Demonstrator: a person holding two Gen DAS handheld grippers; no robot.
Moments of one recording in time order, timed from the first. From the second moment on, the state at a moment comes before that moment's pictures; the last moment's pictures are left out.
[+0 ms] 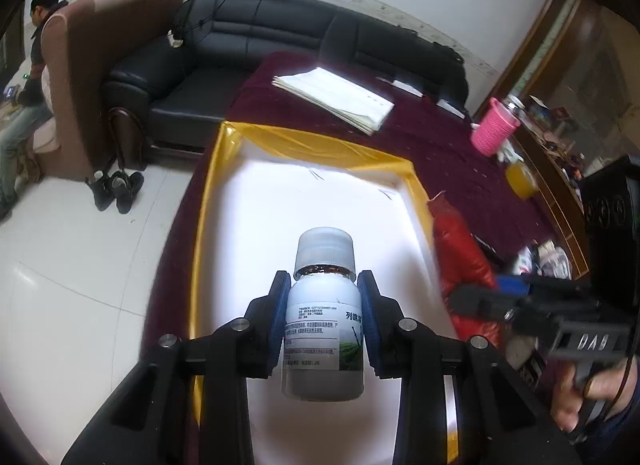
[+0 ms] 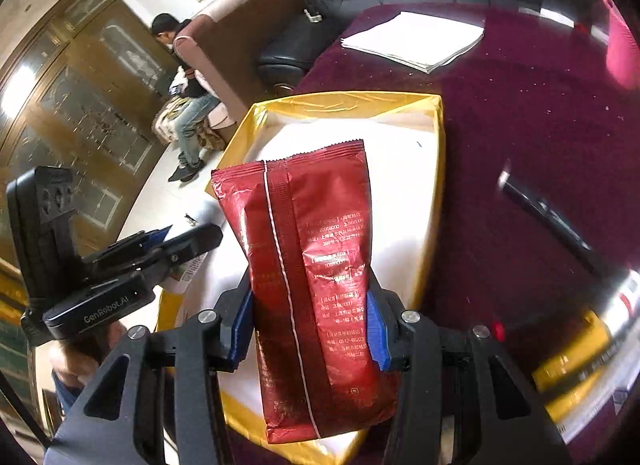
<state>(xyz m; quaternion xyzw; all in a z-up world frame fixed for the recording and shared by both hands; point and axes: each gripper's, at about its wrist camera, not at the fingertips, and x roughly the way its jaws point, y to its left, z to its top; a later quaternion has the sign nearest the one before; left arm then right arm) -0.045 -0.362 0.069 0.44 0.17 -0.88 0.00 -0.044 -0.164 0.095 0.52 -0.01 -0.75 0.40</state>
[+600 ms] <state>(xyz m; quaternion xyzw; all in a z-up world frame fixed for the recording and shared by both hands) -0.112 -0.391 0.045 0.48 0.16 -0.86 0.04 -0.111 -0.229 0.062 0.57 -0.07 -0.75 0.34</state>
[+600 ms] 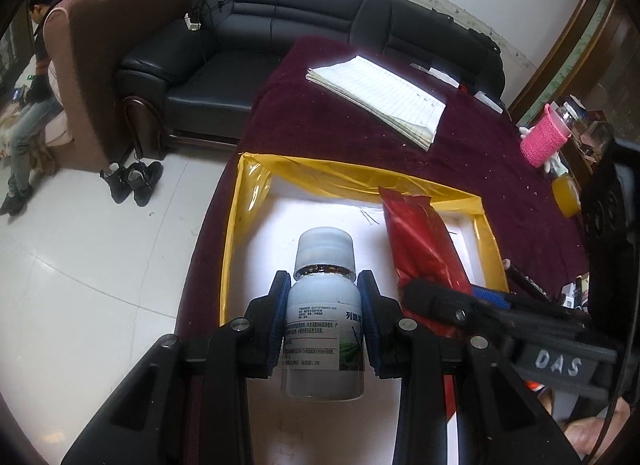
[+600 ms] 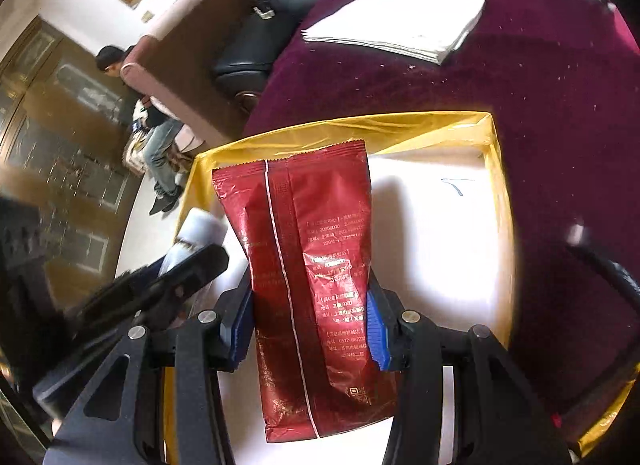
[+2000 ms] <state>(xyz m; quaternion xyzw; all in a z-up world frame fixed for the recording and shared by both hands) -0.102 -0.409 0.042 0.47 0.23 -0.85 0.02 -0.117 -0.239 0.065 0.56 -0.04 -0.76 0.32</state>
